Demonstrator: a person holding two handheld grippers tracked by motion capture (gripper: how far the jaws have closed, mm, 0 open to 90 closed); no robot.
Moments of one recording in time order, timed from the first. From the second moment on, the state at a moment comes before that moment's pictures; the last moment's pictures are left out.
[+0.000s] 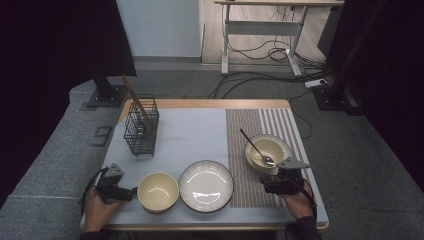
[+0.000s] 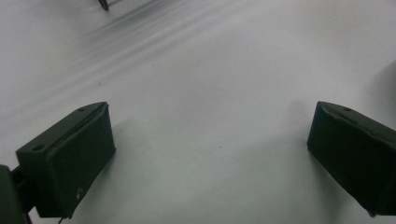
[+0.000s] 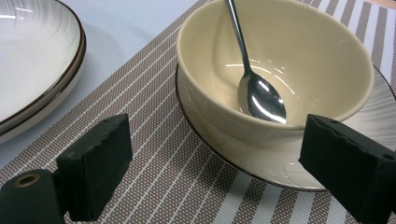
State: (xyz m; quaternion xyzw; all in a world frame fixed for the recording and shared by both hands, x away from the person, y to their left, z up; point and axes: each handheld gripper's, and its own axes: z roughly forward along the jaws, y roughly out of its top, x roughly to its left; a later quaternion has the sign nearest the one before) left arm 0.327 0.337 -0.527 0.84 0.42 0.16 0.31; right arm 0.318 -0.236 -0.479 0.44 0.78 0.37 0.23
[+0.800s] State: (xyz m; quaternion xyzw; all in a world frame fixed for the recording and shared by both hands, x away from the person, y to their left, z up) left arm 0.327 0.337 -0.527 0.84 0.42 0.16 0.31; right arm 0.314 -0.231 -0.464 0.41 0.79 0.38 0.24
